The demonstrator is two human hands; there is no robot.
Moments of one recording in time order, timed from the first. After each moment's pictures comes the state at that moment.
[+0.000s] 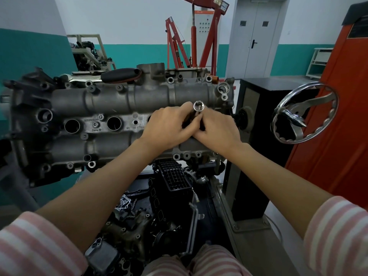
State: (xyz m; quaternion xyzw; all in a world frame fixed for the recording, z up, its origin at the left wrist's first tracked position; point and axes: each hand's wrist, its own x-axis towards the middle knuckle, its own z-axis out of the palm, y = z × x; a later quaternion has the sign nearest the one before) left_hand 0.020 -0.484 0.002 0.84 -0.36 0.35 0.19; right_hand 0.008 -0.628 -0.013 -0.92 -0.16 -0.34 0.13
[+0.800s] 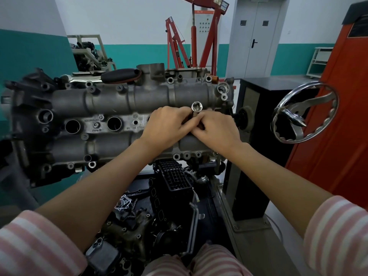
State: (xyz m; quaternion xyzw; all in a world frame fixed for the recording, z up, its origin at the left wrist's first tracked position) left_hand 0.025 -0.483 0.002 0.85 -0.35 0.35 0.19; right_hand 0.007 -0.629 -0.014 -0.91 -0.17 -0.36 0.14
